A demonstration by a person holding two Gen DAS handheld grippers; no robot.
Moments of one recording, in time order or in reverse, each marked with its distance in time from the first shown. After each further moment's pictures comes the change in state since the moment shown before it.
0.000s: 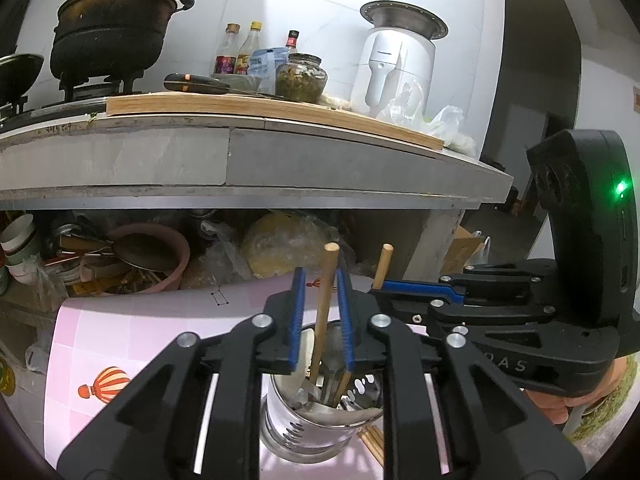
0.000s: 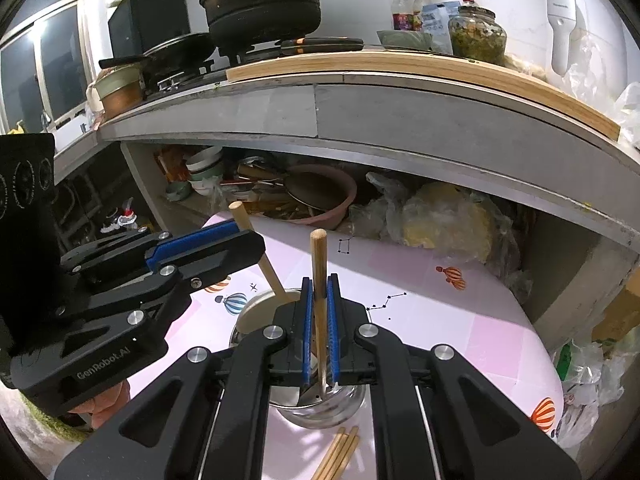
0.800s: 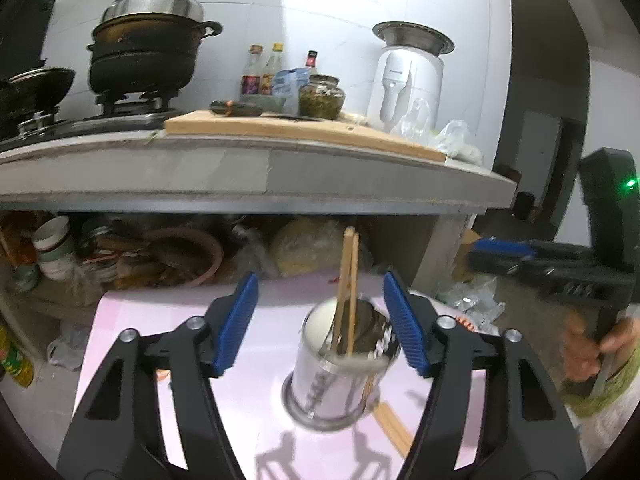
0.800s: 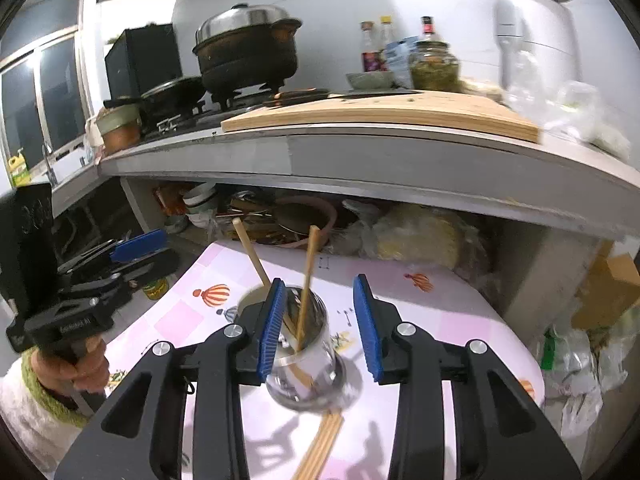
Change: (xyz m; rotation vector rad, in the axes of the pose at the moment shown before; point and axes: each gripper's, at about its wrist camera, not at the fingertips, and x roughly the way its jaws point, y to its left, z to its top) left arm -0.075 -0.001 -0.017 0.003 -0.034 0.095; right arm -0.096 -0.028 -0.041 0.070 -0.134 -0.047
